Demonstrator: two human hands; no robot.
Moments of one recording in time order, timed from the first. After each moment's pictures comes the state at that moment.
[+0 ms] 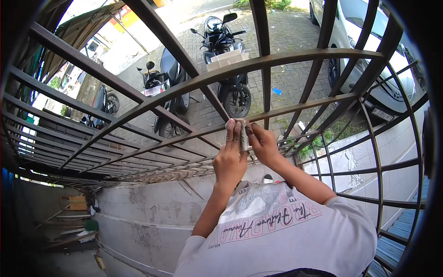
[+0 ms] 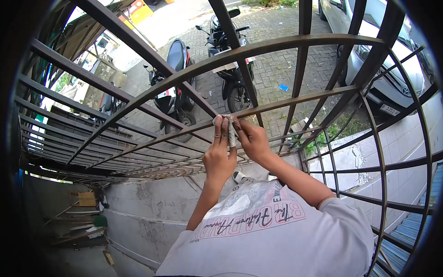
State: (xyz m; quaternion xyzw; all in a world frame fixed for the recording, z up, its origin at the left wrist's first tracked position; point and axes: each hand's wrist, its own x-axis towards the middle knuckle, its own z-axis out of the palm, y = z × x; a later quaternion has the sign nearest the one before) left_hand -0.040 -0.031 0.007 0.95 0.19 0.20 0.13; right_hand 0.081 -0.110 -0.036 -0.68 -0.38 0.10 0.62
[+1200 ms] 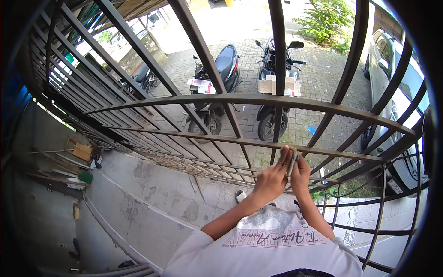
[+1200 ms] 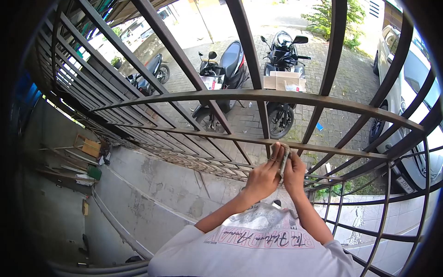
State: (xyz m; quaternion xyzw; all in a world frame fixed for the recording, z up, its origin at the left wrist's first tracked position) left_hand -0.028 -0.044 -0.025 0.92 0.18 0.27 0.20; right_hand 0.090 -0.110 -0.062 -0.65 -0.32 0.10 0.68
